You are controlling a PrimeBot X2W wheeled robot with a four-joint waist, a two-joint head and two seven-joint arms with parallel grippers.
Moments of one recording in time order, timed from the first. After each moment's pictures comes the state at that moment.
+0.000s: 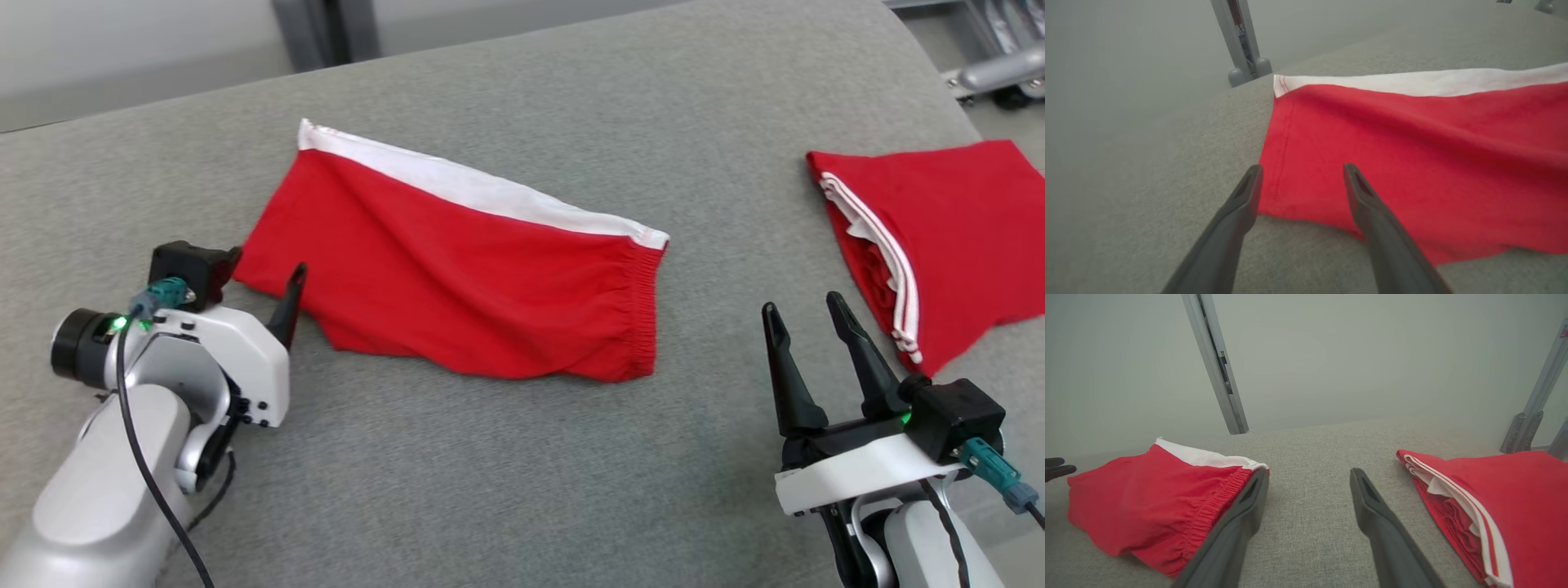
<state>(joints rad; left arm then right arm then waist) -0.55 0.40 -0.49 0.46 -0.48 0.04 0.11 -0.20 -0.05 0.12 0.20 0.23 0.13 -0.26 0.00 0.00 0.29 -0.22</state>
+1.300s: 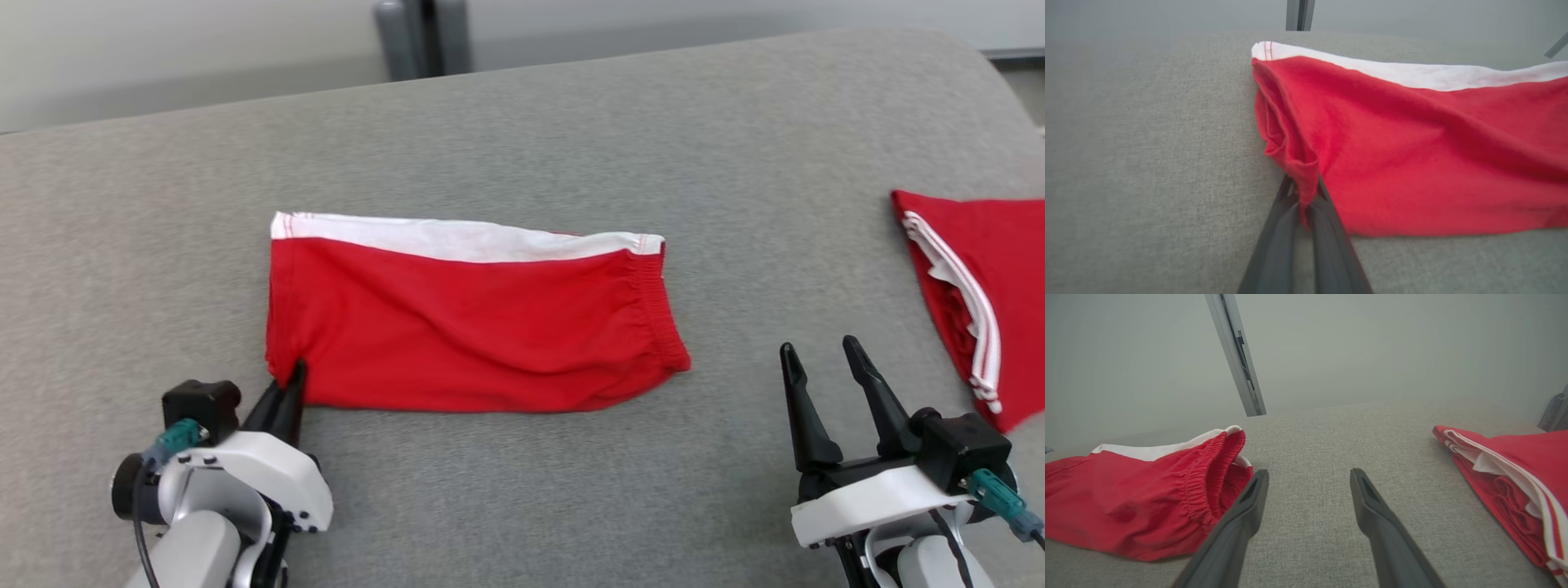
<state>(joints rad) -0.32 0.30 -0.44 0.49 -0.61 0.09 -0.12 -0.14 -0.05 0.09 0.24 0.23 0.13 -0.26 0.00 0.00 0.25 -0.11</state>
